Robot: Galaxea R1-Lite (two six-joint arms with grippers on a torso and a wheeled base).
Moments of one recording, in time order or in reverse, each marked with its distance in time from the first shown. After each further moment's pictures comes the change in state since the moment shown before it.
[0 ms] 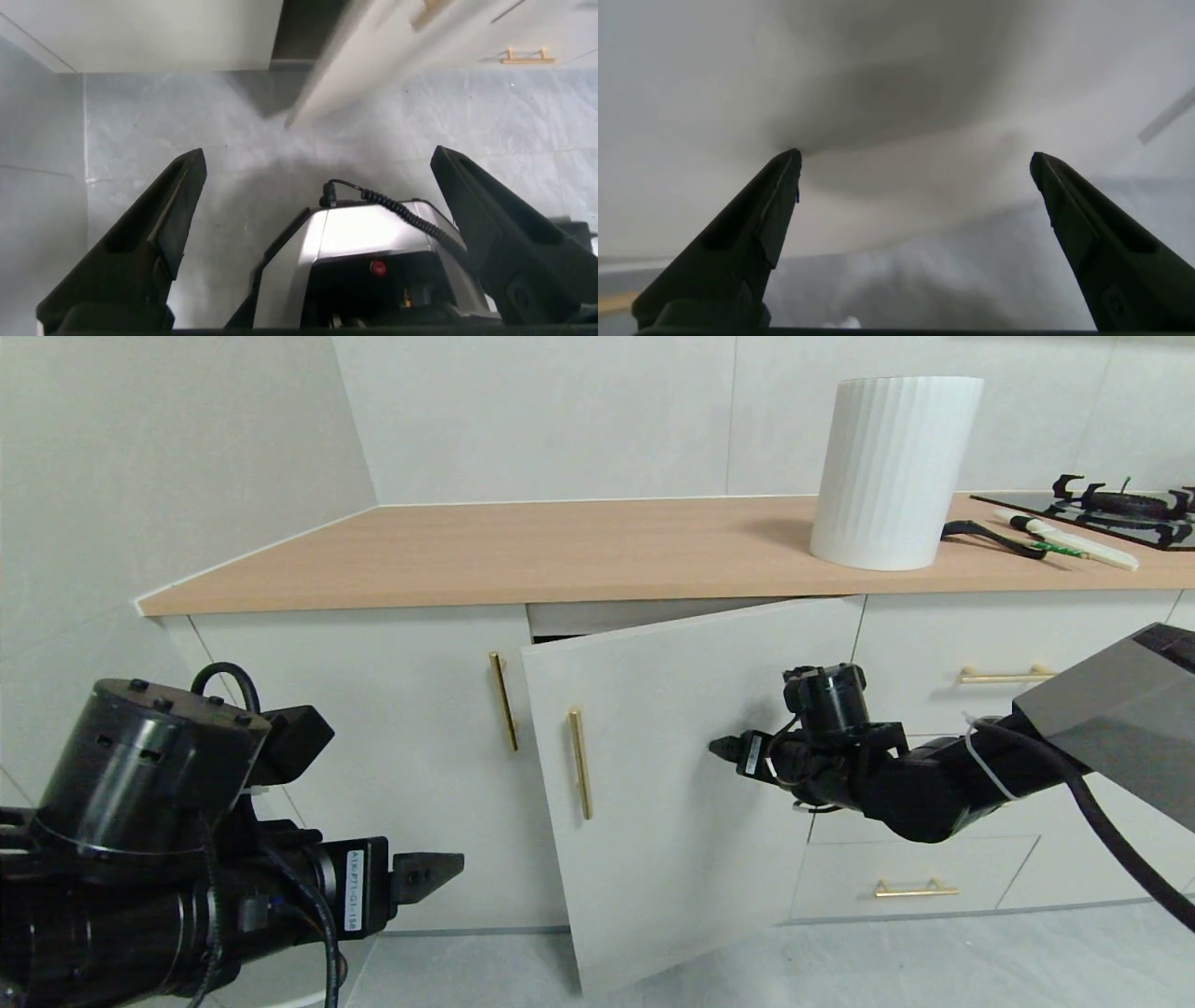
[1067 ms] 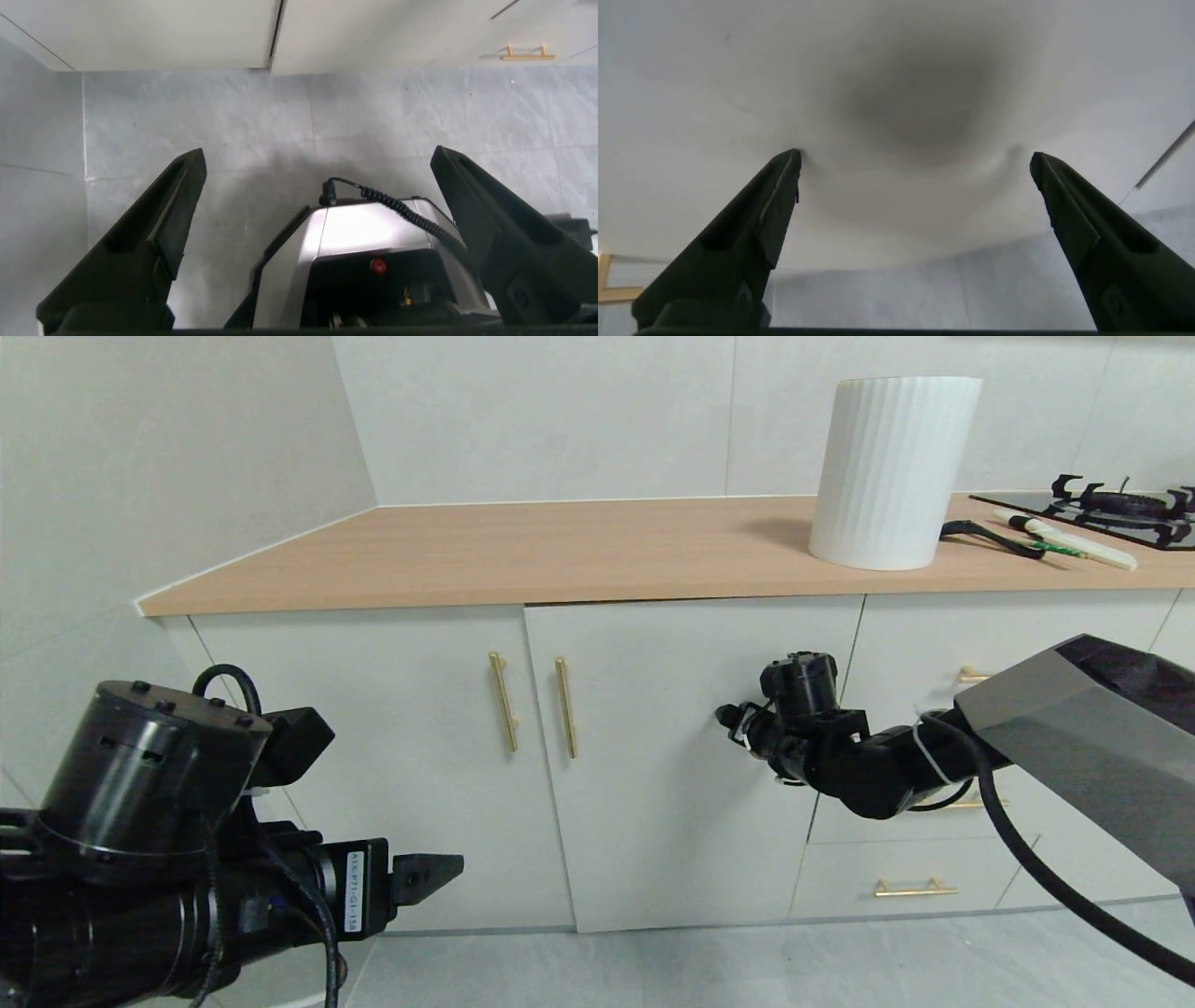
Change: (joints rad) left arm 0.000 0.001 0.003 0.000 -0.001 0.000; right arm -0.010 0.126 -0.197 -0.010 -0.207 0.126
